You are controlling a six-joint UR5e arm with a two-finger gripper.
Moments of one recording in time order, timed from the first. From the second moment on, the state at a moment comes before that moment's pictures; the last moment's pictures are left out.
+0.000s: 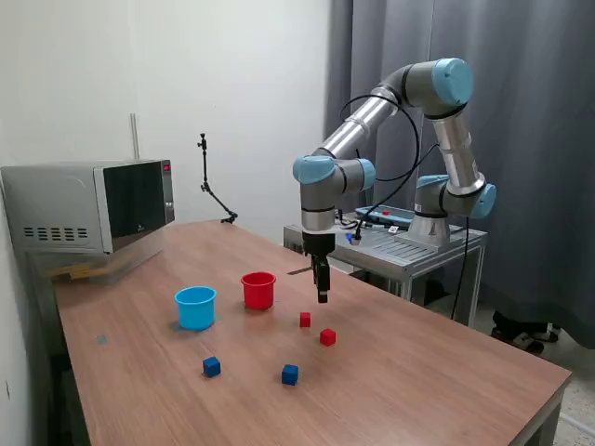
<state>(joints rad) -0.05 -0.94 1.57 -2.12 -1.58 -2.55</state>
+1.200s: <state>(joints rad) -0.07 -0.84 1.55 -2.23 -1.57 -2.62</state>
